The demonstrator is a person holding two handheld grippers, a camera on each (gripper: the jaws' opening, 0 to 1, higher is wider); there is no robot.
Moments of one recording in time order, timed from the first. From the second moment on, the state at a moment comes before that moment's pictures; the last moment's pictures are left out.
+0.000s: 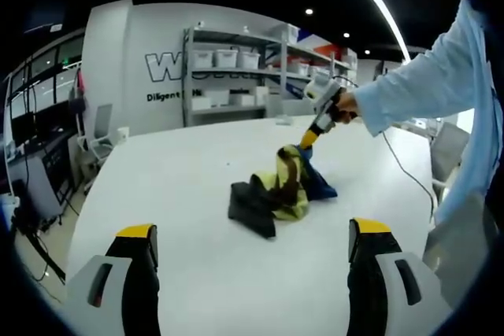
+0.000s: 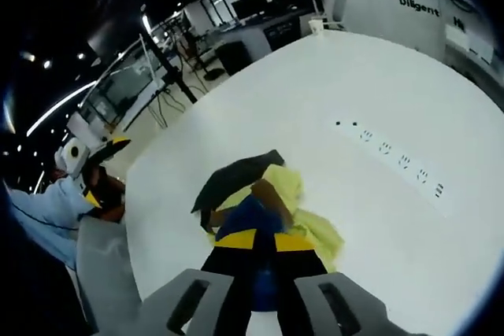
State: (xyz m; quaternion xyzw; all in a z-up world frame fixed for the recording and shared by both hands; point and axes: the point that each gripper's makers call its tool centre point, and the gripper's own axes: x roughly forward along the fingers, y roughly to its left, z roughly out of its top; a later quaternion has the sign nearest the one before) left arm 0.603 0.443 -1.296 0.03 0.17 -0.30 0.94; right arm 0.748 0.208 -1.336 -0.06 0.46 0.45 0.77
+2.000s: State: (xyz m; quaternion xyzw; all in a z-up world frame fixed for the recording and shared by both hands) left arm 0.608 0.427 -1.297 0.03 0.17 -0.32 0.93; right arm 0.747 0.198 -1.315 -0.15 0.39 0.46 0.78
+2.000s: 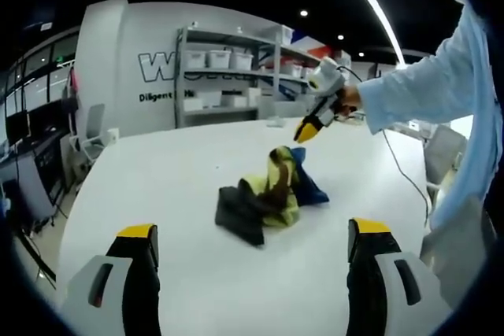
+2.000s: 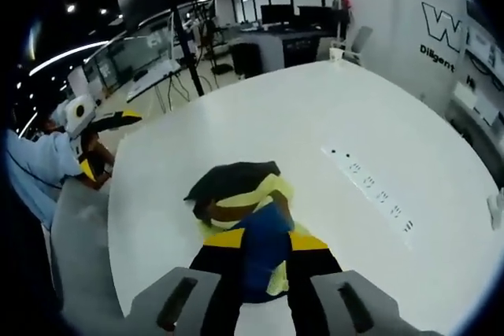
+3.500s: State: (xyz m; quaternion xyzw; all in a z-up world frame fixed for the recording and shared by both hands) left arm 0.606 0.429 -1.299 0.05 0.17 -0.32 0.93; right arm 0.755 0.194 -1.334 0.06 0.47 0.41 0.78
